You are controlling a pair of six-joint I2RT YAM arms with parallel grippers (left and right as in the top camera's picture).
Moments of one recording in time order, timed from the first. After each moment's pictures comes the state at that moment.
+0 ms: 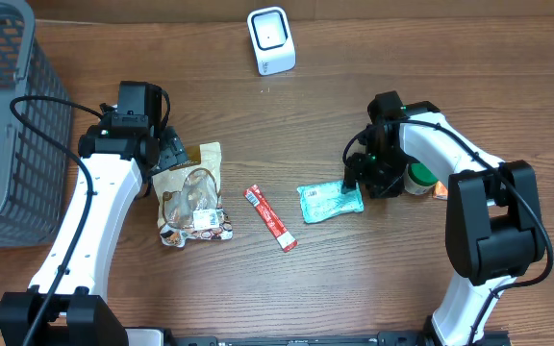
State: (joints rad) left arm -0.06 1.54 1.22 -0.92 -0.30 -0.52; right arm 0.20 1.99 1.32 -0.99 -0.31 0.25
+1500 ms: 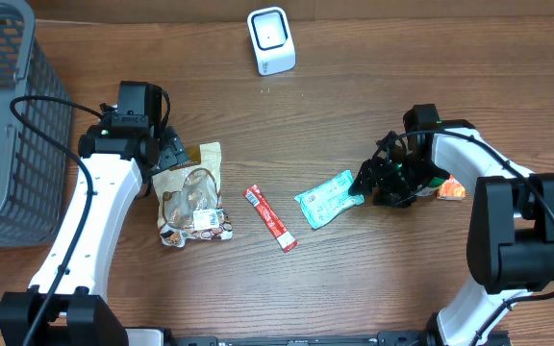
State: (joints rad) left arm -0.06 1.54 1.22 -0.92 -0.30 -0.52; right arm 0.05 1.92 1.15 -0.89 -0.53 0.18
